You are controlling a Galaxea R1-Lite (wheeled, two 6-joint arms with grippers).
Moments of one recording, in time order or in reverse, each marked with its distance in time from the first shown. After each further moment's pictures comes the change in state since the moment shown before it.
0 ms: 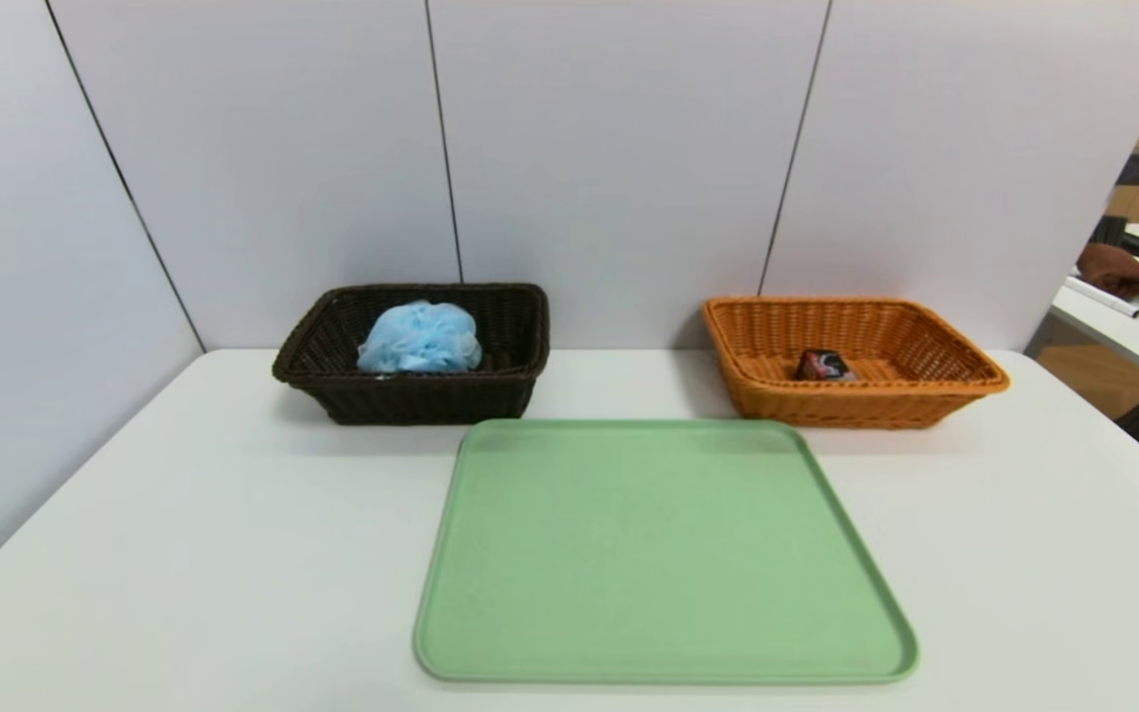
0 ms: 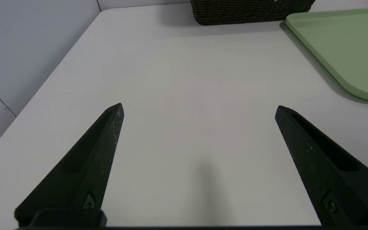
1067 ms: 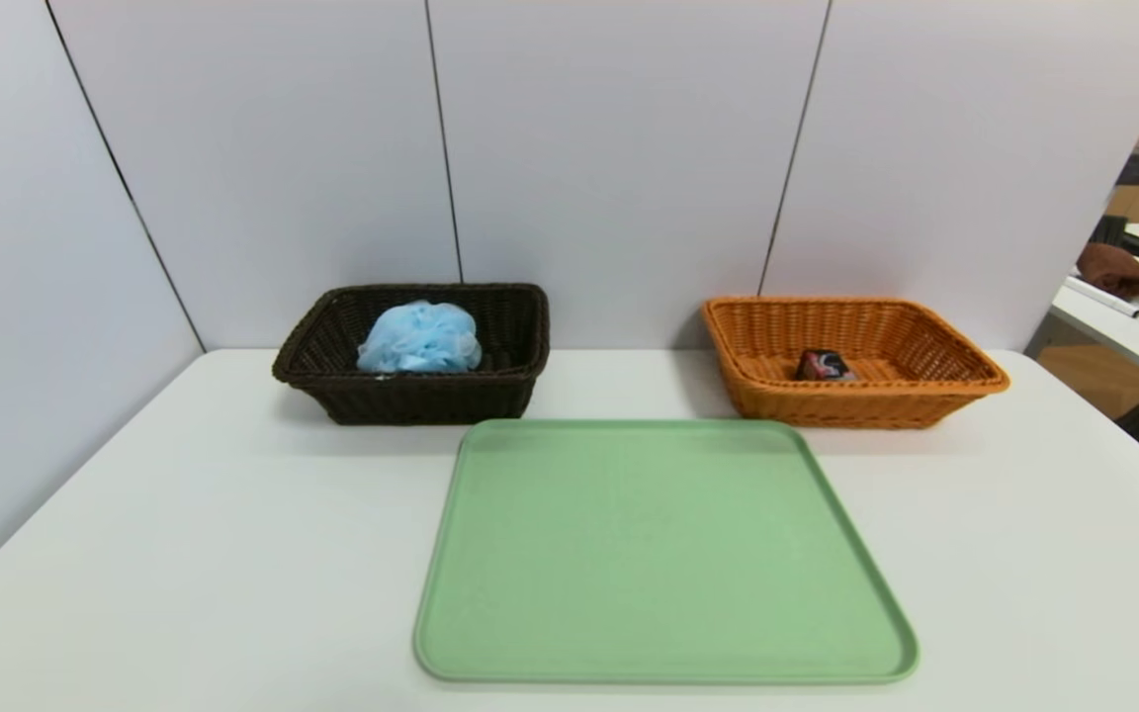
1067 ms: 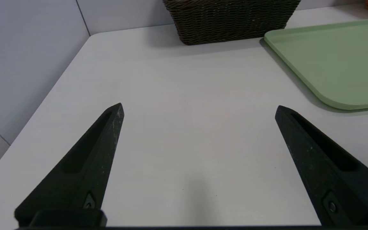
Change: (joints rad) left arm 0.000 0.000 -0.026 -0.031 -0.054 0.026; right arm -0.001 0.000 -0.019 -0.164 0.040 -0.025
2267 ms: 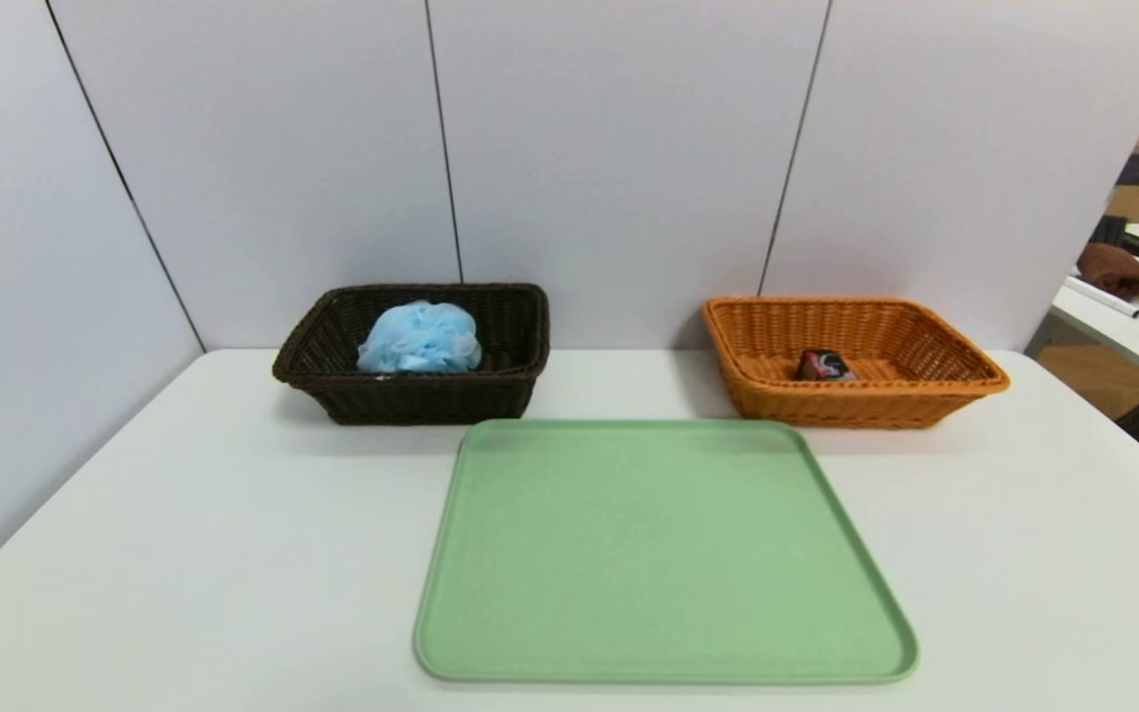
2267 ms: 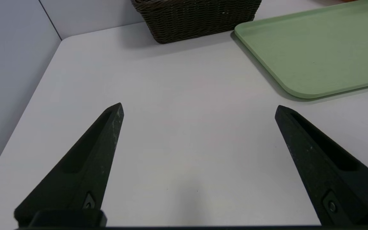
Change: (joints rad) left arm 0.002 0.063 -0.153 0.147 -0.129 0.044; right arm 0.000 0.022 -0.423 0.414 0.006 0.063
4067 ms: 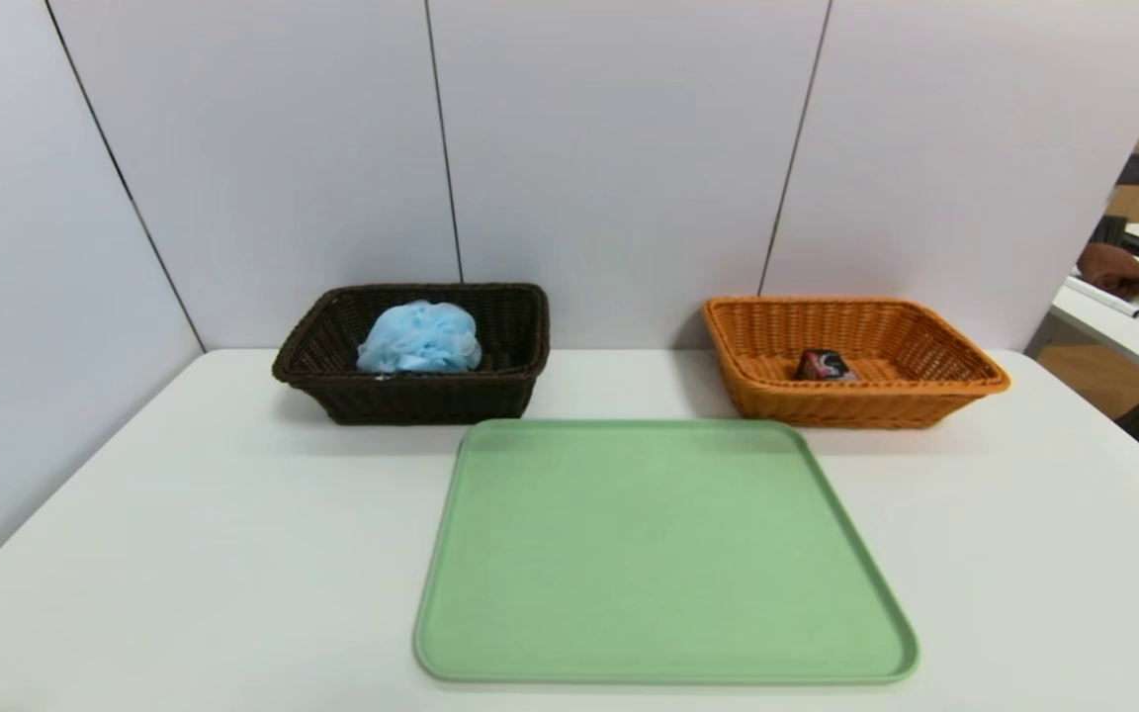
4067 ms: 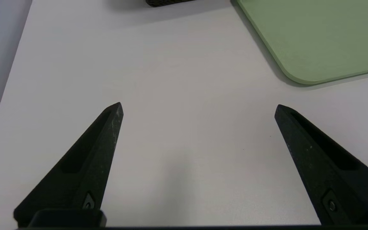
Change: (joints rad) left arm 0.005 0.276 -0.169 0.125 -0.010 0.004; right arm 0.163 0.356 -0.178 0.140 -0.264 0.083
